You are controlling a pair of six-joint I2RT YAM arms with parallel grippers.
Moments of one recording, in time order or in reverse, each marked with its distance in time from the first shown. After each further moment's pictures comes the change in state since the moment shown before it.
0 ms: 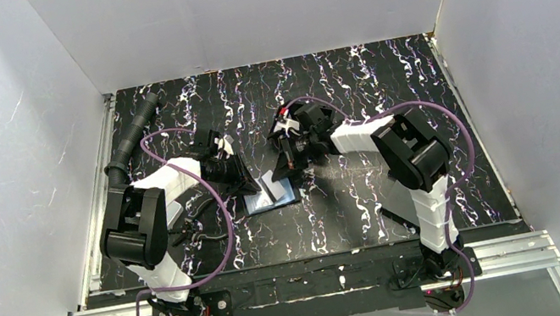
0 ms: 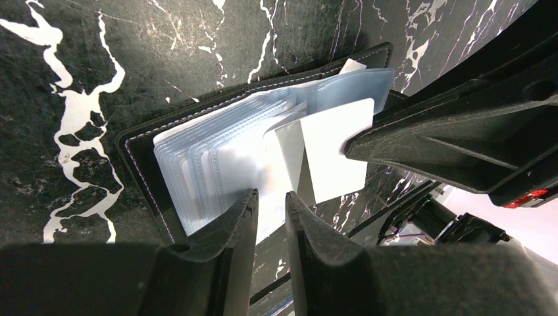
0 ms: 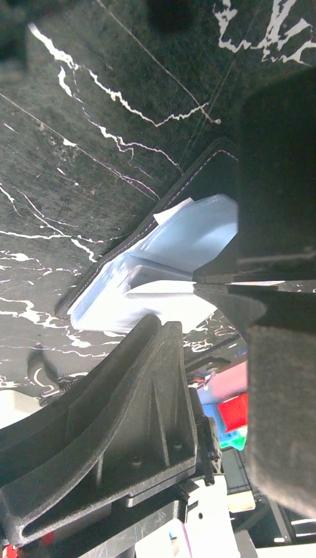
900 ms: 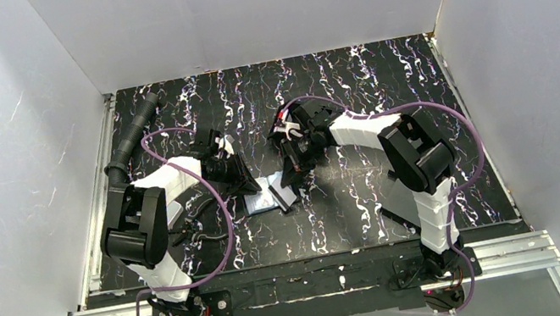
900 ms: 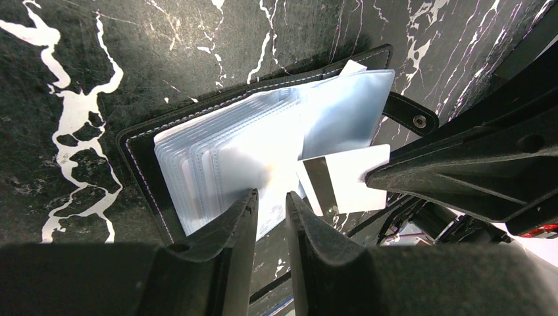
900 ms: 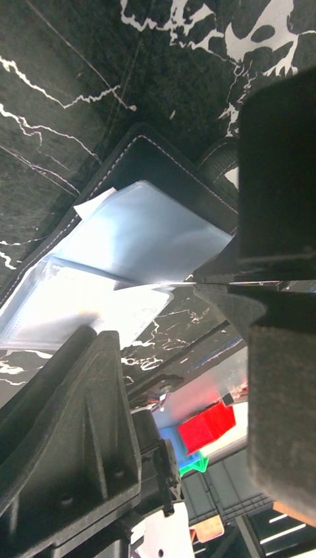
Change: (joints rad) left arm -0.002 0.006 0.013 -0.016 -0.005 0.000; right arm 0.004 -0.041 0.088 -0.374 -0.005 -0.205
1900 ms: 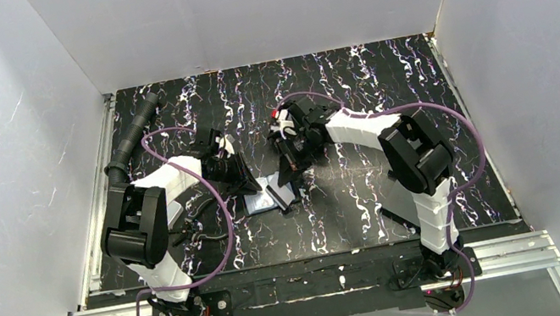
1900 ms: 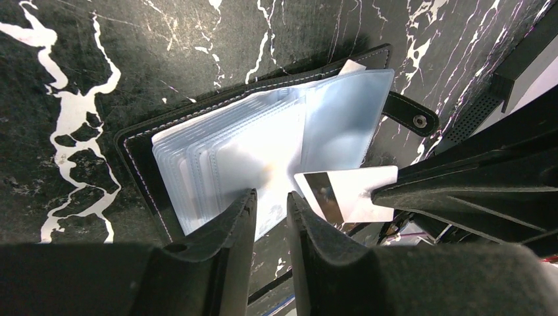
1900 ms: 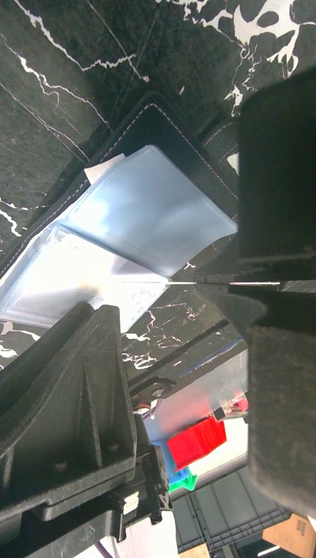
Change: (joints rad) left arm -0.001 0.002 0.007 -0.008 -0.003 0.003; right arm 0.021 0.000 0.068 -0.069 0.008 -0.060
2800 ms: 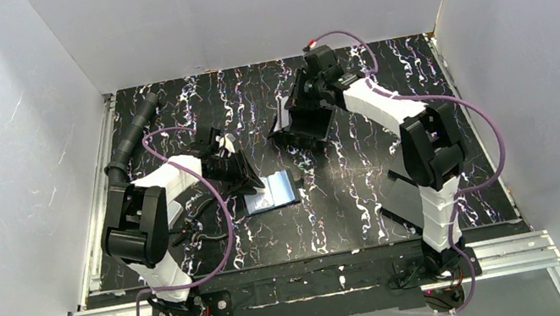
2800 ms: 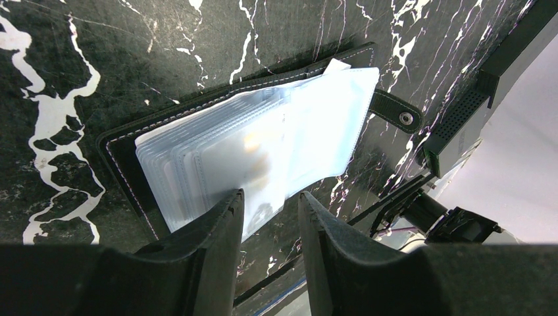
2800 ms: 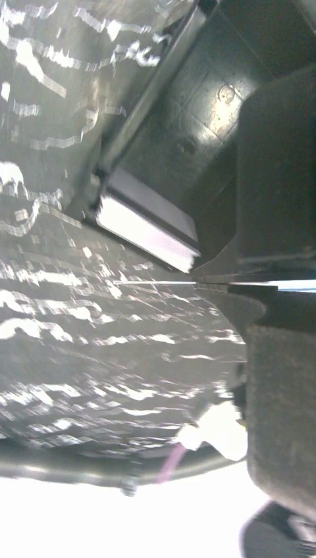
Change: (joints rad) left arm -0.001 0.002 0.009 0.009 0.037 -0.017; right arm -0.146 -0.014 0.237 0.150 0.595 0.392
